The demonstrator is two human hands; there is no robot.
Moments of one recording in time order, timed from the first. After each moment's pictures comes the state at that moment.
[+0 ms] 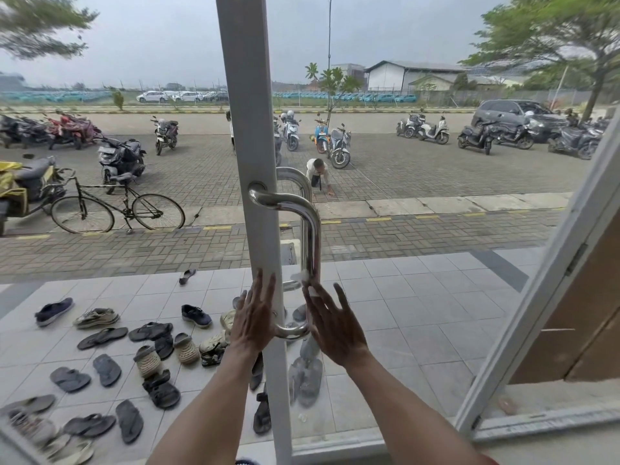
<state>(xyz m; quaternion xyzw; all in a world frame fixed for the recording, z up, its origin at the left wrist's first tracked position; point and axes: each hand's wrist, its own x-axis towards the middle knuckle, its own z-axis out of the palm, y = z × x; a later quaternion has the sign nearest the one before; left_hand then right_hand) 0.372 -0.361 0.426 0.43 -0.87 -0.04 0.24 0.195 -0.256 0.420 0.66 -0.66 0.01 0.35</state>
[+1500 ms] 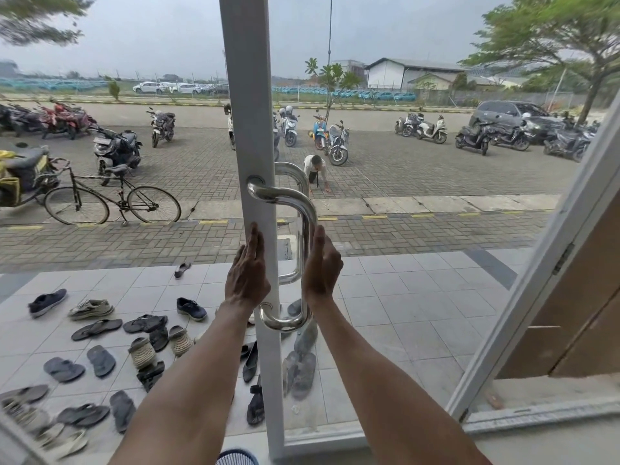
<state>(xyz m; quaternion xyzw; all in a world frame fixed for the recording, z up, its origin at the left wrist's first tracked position) 0.361 -0.378 0.491 0.44 -0.85 0.00 0.30 0.247 -0.291 0.534 0.34 -0.60 0.72 -0.11</state>
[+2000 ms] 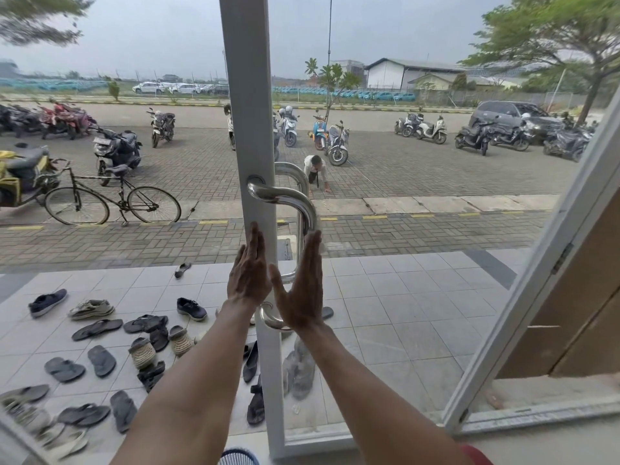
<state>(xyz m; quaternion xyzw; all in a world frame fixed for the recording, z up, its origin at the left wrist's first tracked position) 0.359 -0.376 0.492 0.44 -0.85 -0.01 0.30 0.275 -0.272 0.499 0.55 -0.63 0.55 0.06</state>
